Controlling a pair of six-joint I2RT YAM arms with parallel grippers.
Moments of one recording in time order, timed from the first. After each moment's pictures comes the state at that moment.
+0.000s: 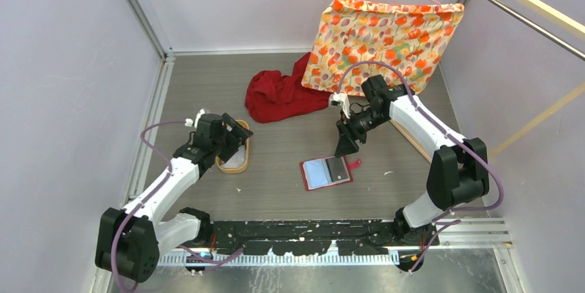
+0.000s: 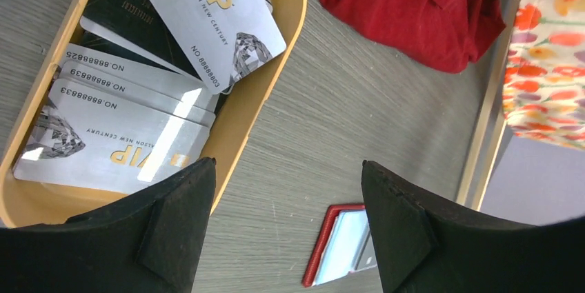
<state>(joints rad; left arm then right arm) -0.30 1.04 0.61 -0.31 -0.03 -1.02 0.30 1.54 1.21 -1.04 -0.88 -0.67</state>
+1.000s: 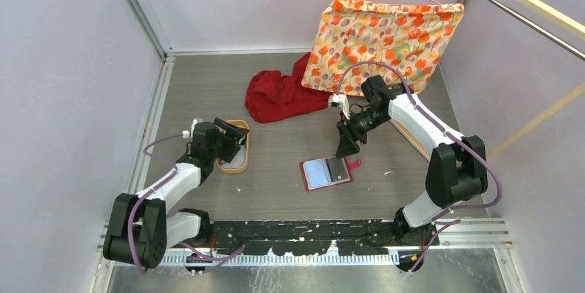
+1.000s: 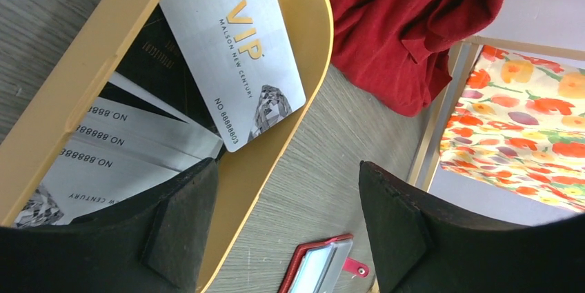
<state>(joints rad) -0.17 1.14 0.40 0.10 0.08 -1.21 0.30 1.57 1.23 -1.09 -0.88 -0.73</state>
